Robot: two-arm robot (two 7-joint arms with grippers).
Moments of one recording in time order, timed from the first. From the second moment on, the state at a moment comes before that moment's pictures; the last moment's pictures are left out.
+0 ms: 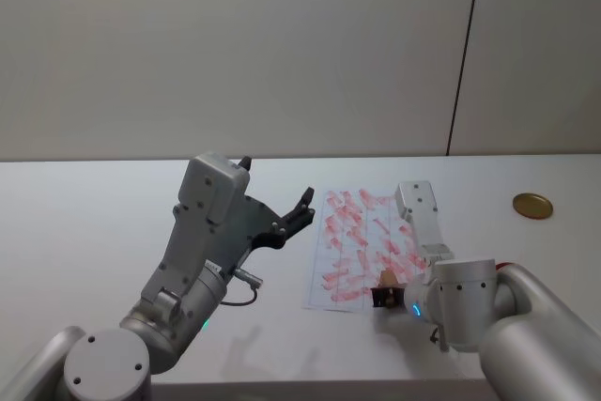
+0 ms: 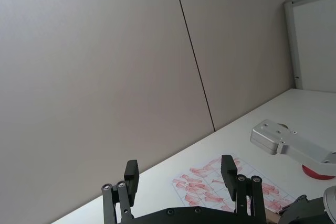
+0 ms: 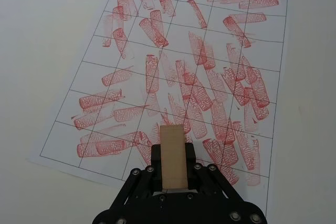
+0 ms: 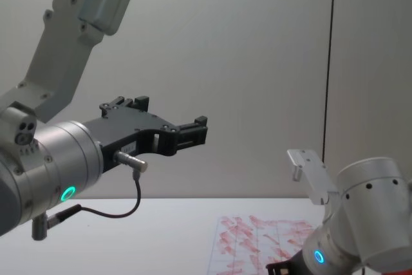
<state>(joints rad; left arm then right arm) -0.24 0.38 0.45 -1.63 -0.20 0.01 -0.01 0.65 -0.10 -0.31 -0.73 0.22 0.62 -0.08</state>
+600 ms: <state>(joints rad) -0.24 0.38 0.45 -1.63 -0.20 0.01 -0.01 0.62 -0.09 -0.29 -0.82 0.22 0.60 -0.09</state>
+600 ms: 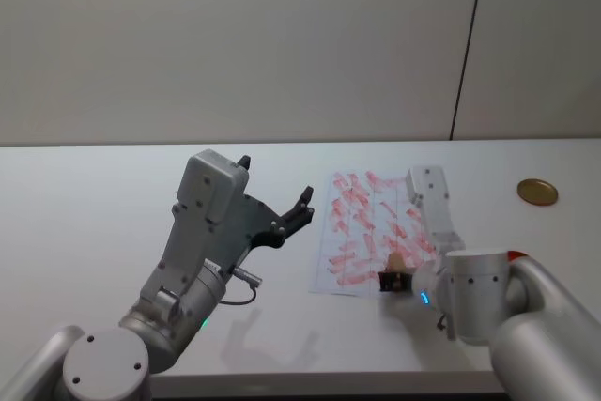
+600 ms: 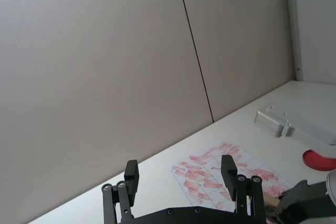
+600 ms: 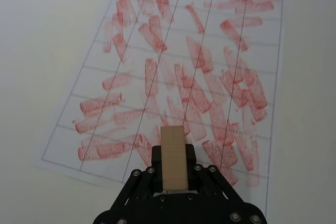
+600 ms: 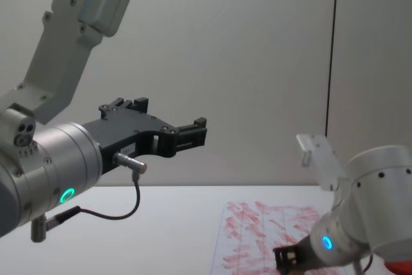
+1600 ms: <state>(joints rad) -0.24 0.38 0.45 -1.63 -0.20 0.01 -0.01 0.47 0.03 -0.18 -1.29 0.27 0.53 -0.03</state>
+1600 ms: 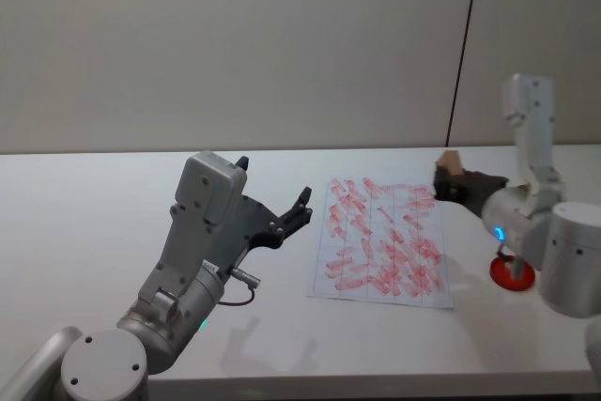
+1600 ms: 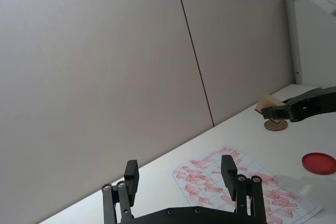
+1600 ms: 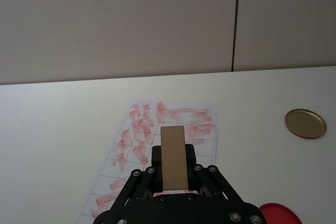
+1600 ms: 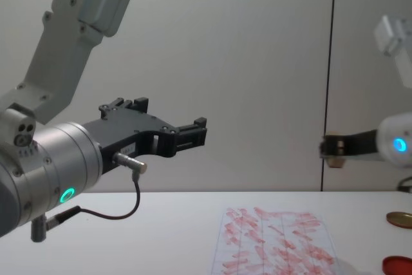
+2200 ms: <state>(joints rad) -0.24 0.38 0.45 -1.63 -0.20 0.01 -0.01 0.47 0.09 -0.10 -1.22 0.28 0.51 -0.06</state>
